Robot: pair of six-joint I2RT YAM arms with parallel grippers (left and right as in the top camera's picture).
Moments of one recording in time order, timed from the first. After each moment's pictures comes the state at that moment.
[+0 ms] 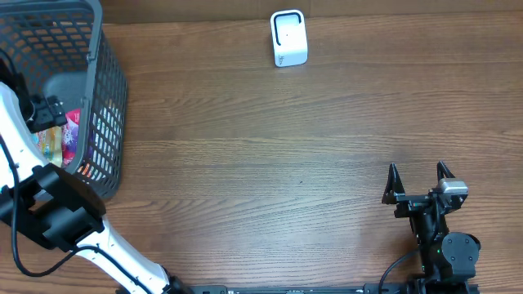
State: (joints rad) left arm 0.62 2.15 2.15 -1.34 -0.24 0.14; right arm 0.01 0.01 0.02 -0.03 -0.05 0.11
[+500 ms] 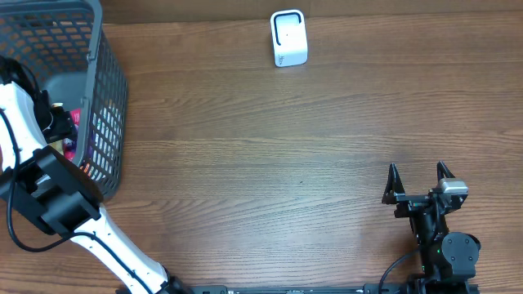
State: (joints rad) left arm 0.62 2.29 2.12 -1.30 -0.22 0.16; right arm 0.01 0.01 0.02 -0.04 -0.05 0.11
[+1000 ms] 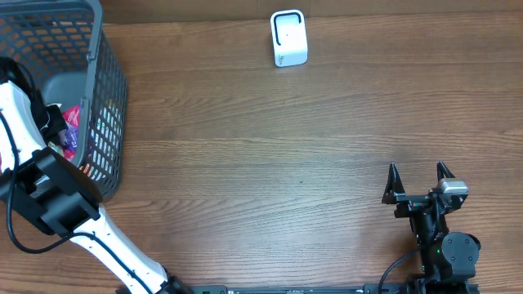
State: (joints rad) left arm 0.62 2.29 2.16 -1.33 -0.22 0.03; right arm 0.01 0.01 0.02 -0.03 -0.05 0.11
